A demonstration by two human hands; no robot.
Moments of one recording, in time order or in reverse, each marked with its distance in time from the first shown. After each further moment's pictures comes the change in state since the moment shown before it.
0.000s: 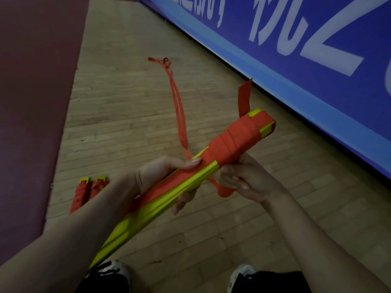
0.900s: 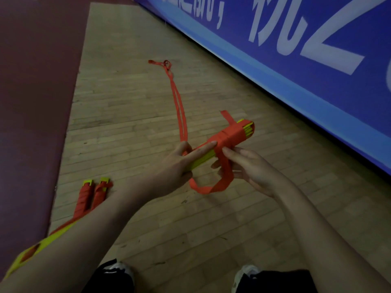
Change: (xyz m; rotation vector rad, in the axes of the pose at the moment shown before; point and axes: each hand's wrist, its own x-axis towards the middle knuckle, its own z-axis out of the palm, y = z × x) left_hand -0.009 -0.008 0.005 1.159 0.274 0.402; right_hand 0.007 -0.007 -0.011 -0.338 0.375 0.197
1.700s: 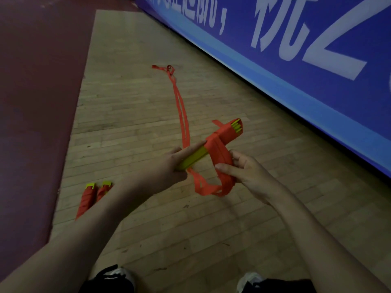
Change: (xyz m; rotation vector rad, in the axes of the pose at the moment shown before) left_hand 0.000 -0.016 -0.008 -0.332 -0.001 -0.138; right_hand -0.001 0.001 0.012 -0.032 0.003 -0.123
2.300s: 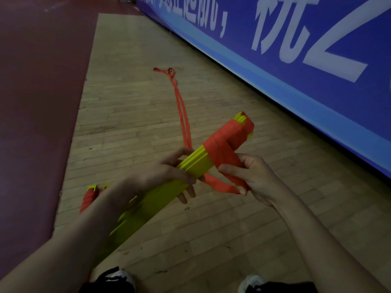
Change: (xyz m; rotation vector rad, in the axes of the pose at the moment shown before) left_hand -0.006 0.008 -0.012 -0.912 -0.282 -0.188; right_hand -0.004 -0.004 -0.001 0.085 0.048 -0.034
